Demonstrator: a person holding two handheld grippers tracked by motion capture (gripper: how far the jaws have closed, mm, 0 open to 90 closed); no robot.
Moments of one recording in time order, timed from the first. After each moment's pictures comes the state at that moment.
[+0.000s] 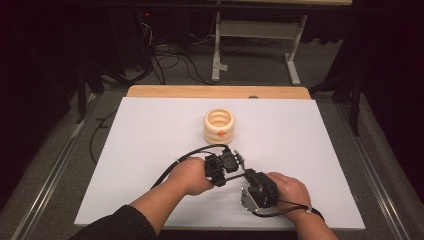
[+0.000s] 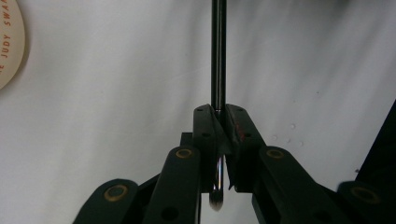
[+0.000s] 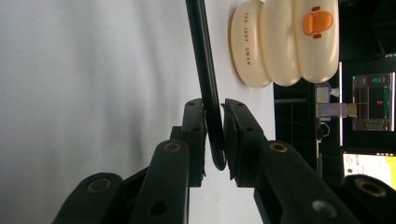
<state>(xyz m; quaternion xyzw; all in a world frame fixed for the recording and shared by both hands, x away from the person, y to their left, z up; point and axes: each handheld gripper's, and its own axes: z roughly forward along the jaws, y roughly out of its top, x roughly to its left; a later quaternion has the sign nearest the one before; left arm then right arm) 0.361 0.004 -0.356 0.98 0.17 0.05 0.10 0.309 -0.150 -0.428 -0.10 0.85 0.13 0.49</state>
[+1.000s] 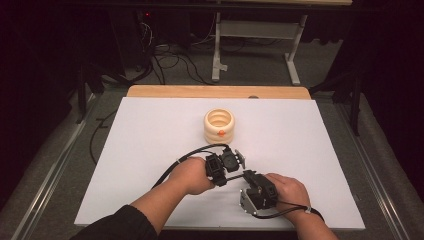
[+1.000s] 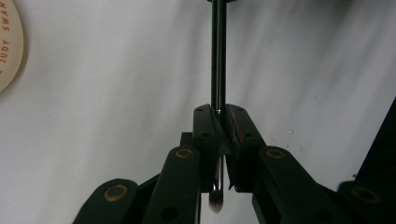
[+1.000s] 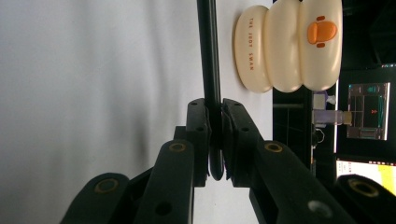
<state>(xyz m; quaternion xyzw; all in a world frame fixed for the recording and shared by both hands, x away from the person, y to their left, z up) 0.362 0.003 -0.355 0.98 0.17 0.04 0.10 0.308 -0.148 -0.432 -0.12 0.85 0.13 0.49</state>
